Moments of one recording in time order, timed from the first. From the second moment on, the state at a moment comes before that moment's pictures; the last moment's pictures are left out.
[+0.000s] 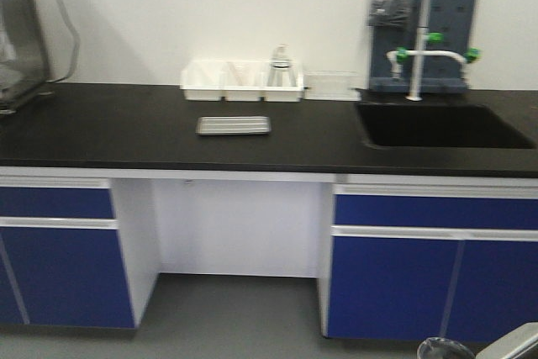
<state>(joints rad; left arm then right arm) -0.04 -0.02 0.03 0.06 0.37 0.02 0.43 0.92 -0.38 -0.72 -0.06 0.74</state>
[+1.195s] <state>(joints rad) -0.04 -0.02 0.03 0.06 0.37 0.02 0.43 0.92 -0.38 -0.72 -0.06 0.74</state>
